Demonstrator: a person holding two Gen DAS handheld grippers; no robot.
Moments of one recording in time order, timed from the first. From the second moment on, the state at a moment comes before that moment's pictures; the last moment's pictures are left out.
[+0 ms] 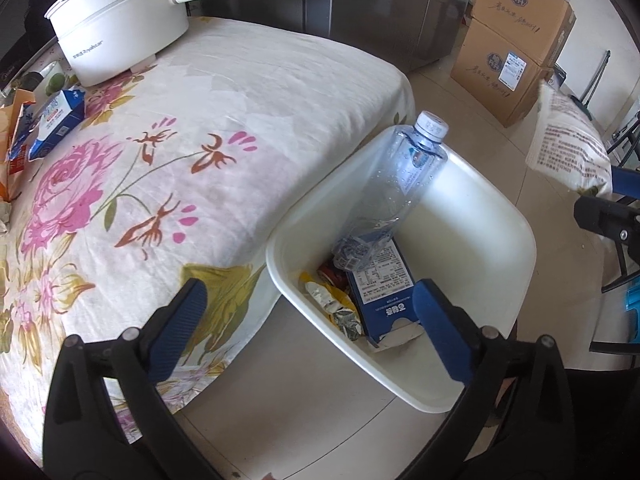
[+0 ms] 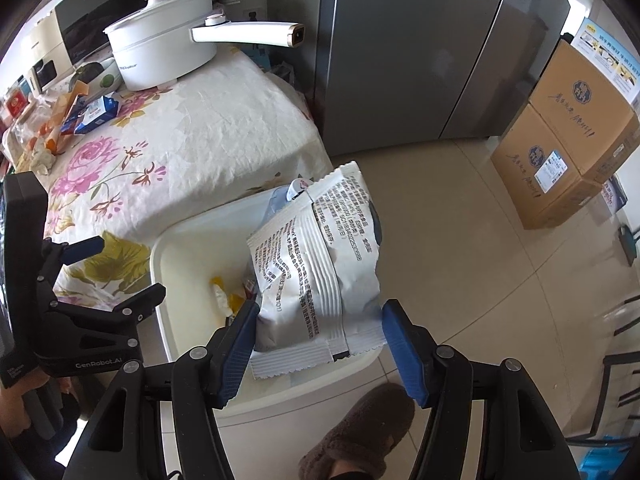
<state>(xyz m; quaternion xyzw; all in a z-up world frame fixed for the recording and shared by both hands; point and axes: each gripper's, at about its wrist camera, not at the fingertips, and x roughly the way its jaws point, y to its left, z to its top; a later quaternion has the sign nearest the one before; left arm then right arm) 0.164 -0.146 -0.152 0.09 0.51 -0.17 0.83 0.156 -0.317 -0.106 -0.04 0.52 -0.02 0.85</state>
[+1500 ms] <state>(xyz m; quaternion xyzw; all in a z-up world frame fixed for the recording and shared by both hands) 0.240 0.149 -0.096 -0.07 0.44 0.09 0.89 0.255 -0.167 -0.101 -0.04 0.47 0.03 0.88</state>
